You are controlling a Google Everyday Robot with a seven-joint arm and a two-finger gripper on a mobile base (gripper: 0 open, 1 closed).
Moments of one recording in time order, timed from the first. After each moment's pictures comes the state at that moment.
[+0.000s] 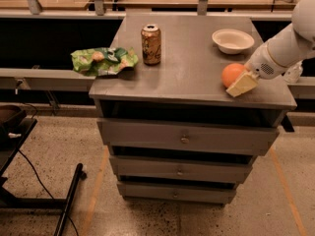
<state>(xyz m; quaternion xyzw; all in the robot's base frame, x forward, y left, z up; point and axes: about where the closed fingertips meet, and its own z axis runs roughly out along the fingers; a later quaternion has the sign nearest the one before) 0.640 -0.256 0.838 -0.47 0.84 0.03 0.27</state>
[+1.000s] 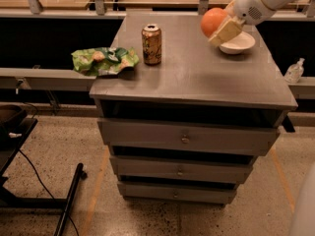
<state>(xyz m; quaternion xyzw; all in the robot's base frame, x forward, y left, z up) 0.699 -0.183 0.972 -0.55 0.75 0.04 0.37</state>
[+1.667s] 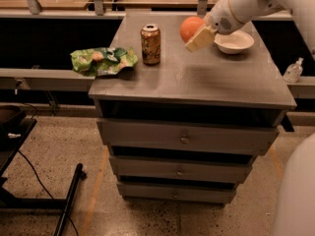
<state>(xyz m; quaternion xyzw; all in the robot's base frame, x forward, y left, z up) 0.732 -0.126 0.937 -0.52 0.76 0.09 0.39</state>
